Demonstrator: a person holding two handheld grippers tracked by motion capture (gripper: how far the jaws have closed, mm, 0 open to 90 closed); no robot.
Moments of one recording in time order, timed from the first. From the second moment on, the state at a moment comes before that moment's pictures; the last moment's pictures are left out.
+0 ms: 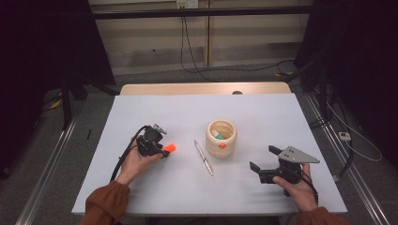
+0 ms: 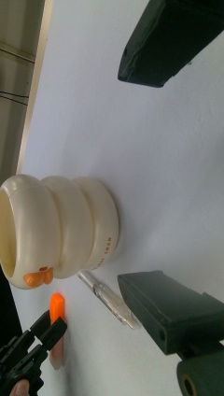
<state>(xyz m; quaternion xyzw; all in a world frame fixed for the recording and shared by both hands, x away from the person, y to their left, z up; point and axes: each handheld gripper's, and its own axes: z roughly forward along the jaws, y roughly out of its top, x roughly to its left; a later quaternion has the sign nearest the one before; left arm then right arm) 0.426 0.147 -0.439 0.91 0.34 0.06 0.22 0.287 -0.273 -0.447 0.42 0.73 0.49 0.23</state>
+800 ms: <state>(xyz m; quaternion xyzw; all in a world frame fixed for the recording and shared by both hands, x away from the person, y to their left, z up) 0.427 0.151 -0.437 0.90 0.35 0.03 0.26 0.287 -0.274 -0.447 0.42 0.72 0.49 0.23</state>
